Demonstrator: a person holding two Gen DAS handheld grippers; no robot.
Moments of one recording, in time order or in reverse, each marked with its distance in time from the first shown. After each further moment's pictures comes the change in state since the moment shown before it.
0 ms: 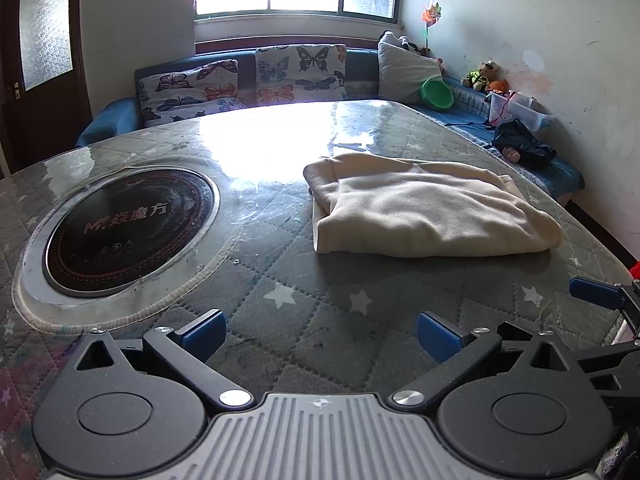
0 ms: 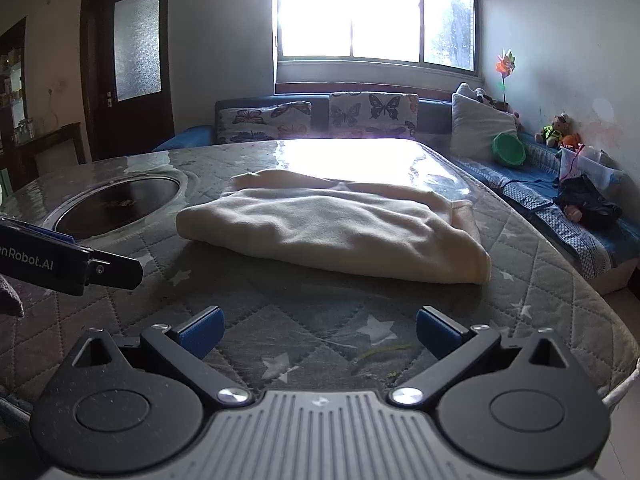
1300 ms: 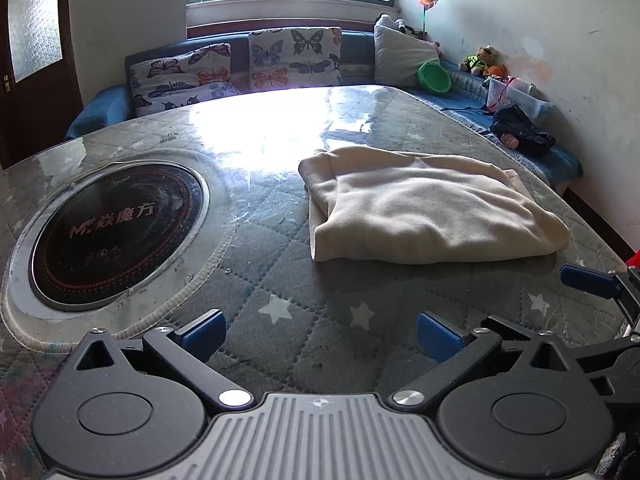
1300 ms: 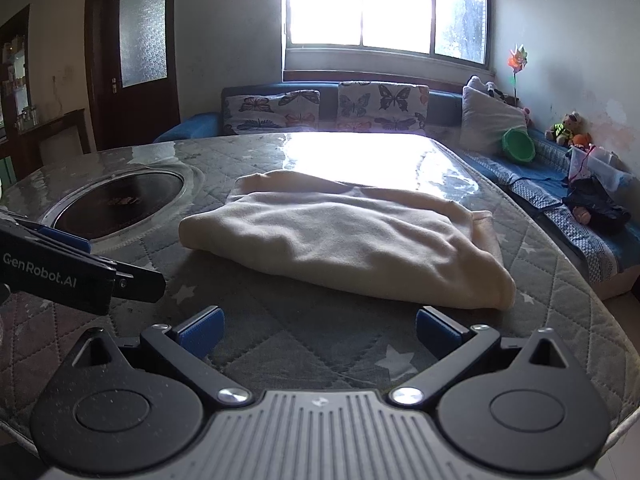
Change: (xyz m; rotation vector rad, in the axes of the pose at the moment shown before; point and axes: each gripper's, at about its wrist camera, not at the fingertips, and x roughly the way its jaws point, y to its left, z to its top) left arm 0.023 0.002 0.022 0.003 0.068 -0.019; right arm 0.023 0.008 0.022 -0.017 0.051 0.016
